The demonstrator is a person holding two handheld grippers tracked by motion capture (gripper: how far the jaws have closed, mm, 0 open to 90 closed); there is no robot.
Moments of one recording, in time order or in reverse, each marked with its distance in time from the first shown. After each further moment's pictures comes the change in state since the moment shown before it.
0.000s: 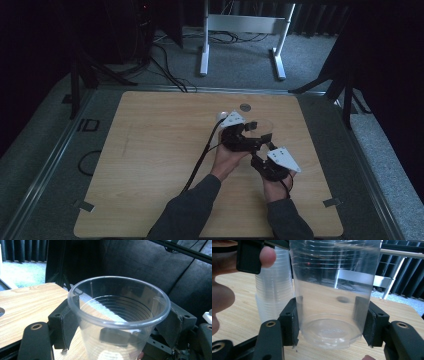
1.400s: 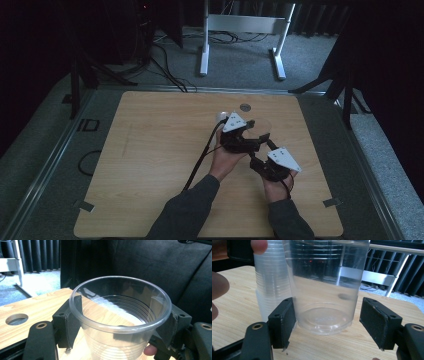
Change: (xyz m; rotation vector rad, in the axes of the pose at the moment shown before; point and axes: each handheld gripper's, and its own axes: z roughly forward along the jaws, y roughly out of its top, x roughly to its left) left arm -0.006 -0.001 -0.005 -0.002 0.098 0.118; right arm -0.003 -0.003 0.001 0.021 0.017 -0.003
